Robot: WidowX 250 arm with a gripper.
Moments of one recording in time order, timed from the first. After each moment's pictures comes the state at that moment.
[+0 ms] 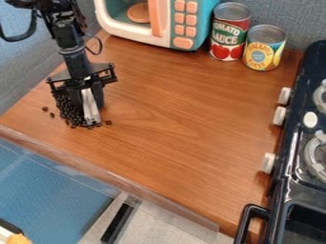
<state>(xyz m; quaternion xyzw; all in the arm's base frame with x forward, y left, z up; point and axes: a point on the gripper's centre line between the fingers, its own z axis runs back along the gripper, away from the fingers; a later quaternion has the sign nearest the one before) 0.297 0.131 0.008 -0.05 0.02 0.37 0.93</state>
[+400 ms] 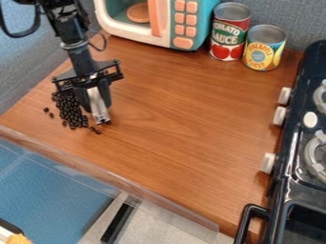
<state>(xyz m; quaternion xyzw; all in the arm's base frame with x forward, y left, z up) 0.310 0.108 0.020 -0.09 0.03 0.37 0.92</state>
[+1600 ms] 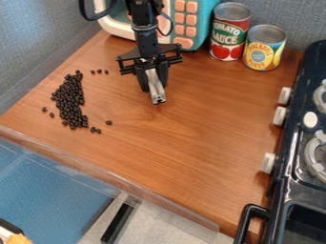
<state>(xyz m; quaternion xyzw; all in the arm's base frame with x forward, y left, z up) 0.388 0.059 0.019 -0.04 -0.01 0.34 0.94</state>
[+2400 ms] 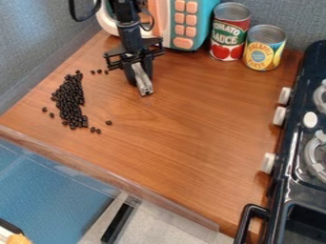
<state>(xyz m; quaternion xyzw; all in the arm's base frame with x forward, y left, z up) 0.394 0.104 0.007 -0.04 -0.01 0.41 0.91</state>
